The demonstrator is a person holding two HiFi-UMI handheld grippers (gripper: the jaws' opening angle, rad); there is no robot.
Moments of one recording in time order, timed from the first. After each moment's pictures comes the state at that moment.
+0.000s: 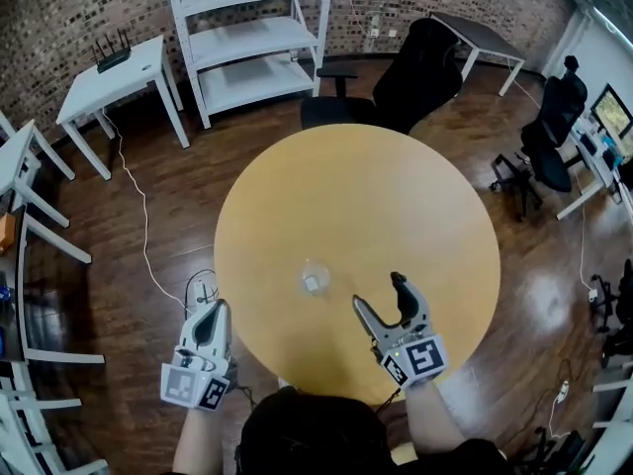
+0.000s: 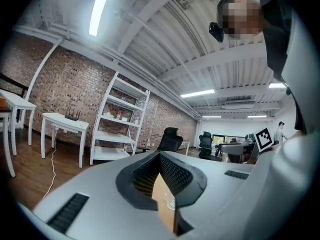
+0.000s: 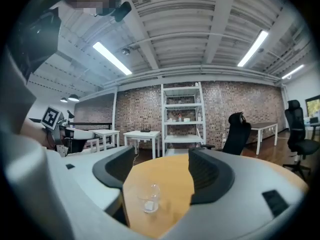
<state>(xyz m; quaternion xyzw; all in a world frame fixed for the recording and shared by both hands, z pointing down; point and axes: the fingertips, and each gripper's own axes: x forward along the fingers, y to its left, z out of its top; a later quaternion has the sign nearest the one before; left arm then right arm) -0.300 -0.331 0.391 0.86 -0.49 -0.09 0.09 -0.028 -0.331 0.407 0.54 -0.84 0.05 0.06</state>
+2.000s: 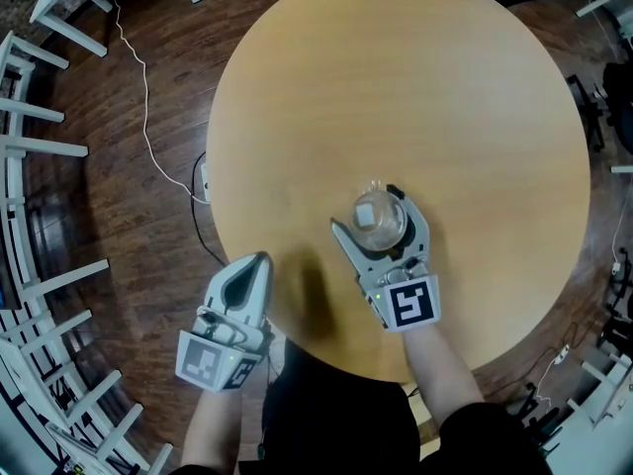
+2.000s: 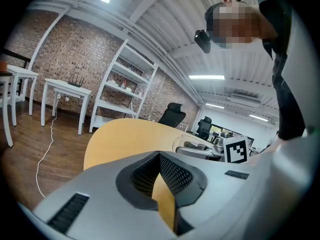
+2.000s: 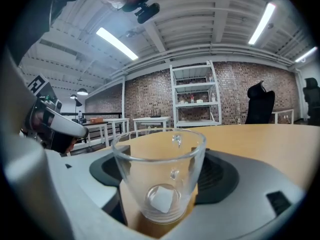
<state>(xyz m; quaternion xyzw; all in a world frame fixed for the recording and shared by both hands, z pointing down) -0.279 -0.362 0.533 0.85 -0.49 -0.02 0.19 -0.136 -0.416 0.597 0.47 -0.87 0.09 0.11</state>
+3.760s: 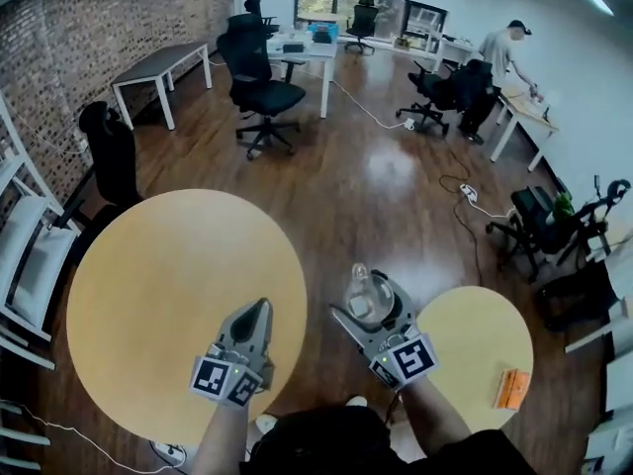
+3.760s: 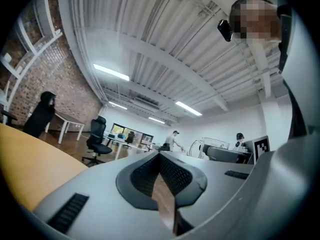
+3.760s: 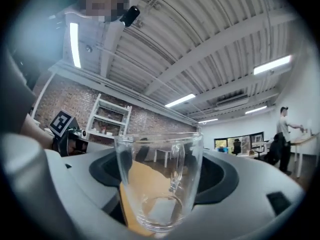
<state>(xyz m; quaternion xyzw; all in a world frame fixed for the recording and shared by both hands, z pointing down) 0.128 -0.143 0.328 0.98 0.08 -0.10 0.15 0.197 -0.001 0.327 0.86 -0.51 -0.07 0.02</state>
